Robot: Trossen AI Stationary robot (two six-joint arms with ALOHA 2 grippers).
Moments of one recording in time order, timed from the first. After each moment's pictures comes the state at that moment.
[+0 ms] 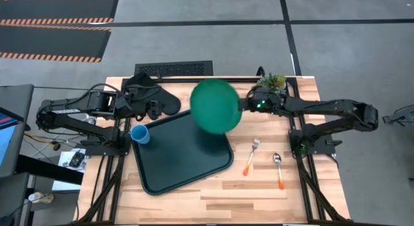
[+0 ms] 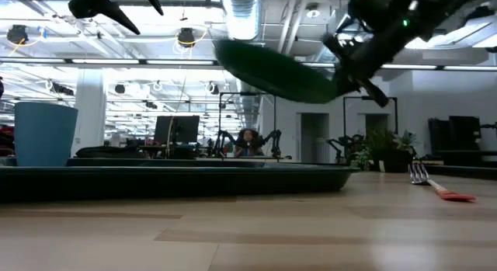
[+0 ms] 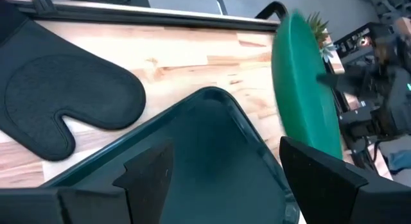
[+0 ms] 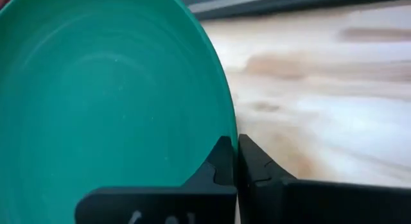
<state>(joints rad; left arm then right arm) 0.00 0.98 1.19 -1.05 -0.50 -1.24 -0.31 1.17 0.69 -0.09 0.19 0.95</state>
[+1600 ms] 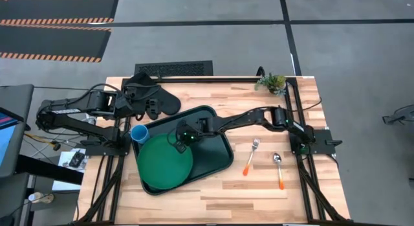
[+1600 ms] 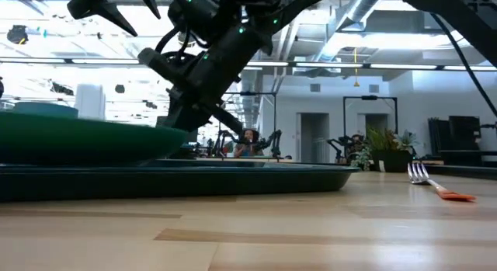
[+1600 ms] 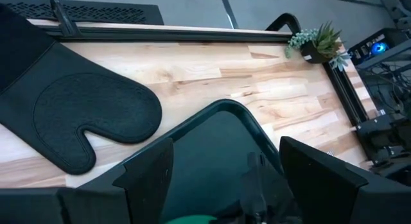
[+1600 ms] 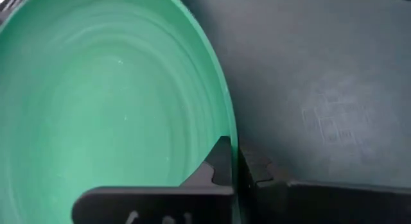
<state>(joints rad) 0.02 0.98 1.19 -1.09 -0.55 -1.21 0.02 2.31 1.86 -0.39 0.02 0.74</state>
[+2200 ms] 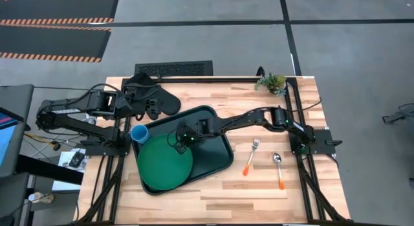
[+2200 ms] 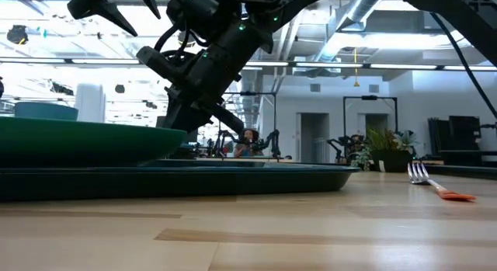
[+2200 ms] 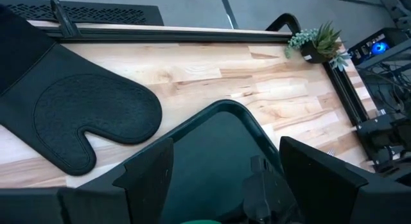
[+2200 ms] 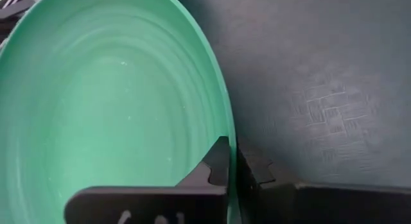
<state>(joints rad) 0.02 0.98 1.19 -1.08 -0.56 -1.21 0.02 2.31 1.86 -0.40 0.04 0.75</state>
